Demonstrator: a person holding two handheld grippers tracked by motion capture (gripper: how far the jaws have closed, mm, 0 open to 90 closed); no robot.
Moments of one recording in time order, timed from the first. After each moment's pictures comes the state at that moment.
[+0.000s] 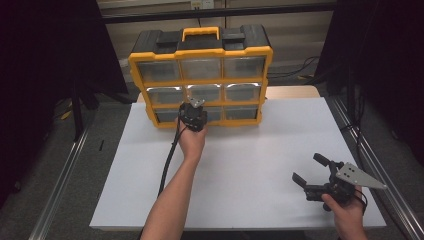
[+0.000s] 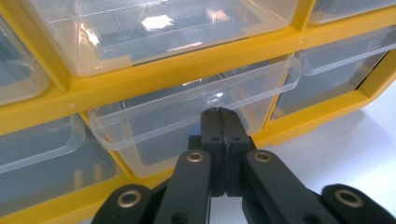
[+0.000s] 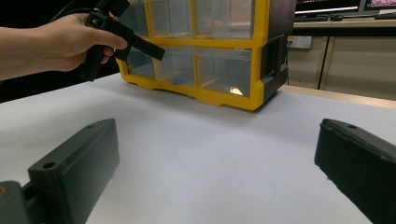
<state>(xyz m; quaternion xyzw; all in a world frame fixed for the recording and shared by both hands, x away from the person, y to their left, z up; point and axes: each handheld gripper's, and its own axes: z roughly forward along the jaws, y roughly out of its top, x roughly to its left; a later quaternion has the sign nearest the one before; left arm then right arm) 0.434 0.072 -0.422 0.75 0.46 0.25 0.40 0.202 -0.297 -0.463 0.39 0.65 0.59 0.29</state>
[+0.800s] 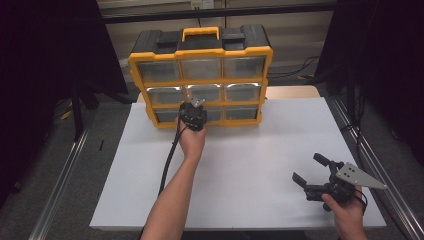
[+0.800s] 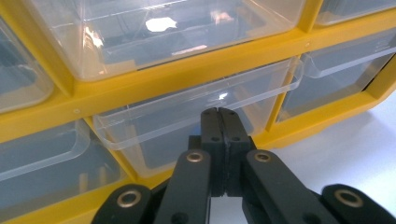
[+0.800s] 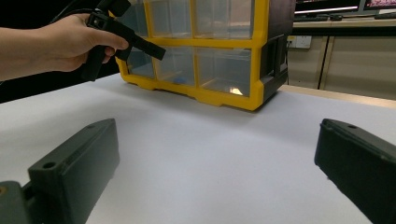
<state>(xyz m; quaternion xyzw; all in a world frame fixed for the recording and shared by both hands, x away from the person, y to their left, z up) 0.436 0.071 -0.422 0.75 0.46 0.26 0.40 0.202 -0.297 -0.463 0.39 0.65 0.59 0.29</state>
